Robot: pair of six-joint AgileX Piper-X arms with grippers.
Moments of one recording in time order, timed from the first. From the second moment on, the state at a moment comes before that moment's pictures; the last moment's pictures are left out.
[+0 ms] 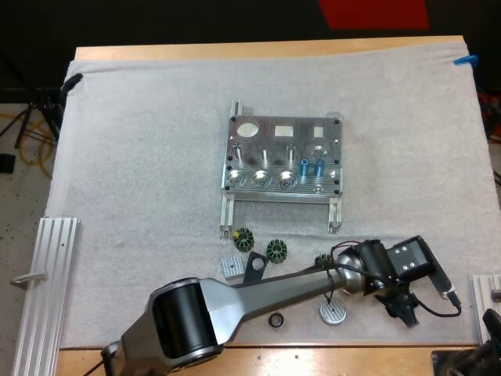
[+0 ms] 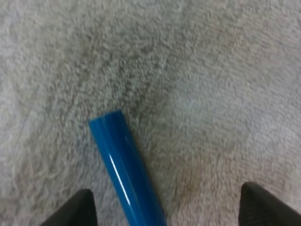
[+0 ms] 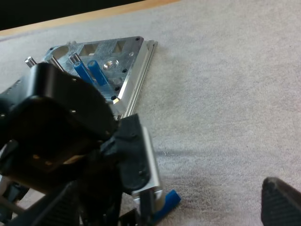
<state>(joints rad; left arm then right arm) -1.24 2.02 -1.55 0.82 0.09 -1.89 0.58 -0.01 -0.89 1.48 0.23 -1.46</state>
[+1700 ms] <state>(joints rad) -1.23 2.05 -1.67 1.03 -0.13 -1.63 0.58 -0.01 -0.89 1.48 0.23 -1.43</state>
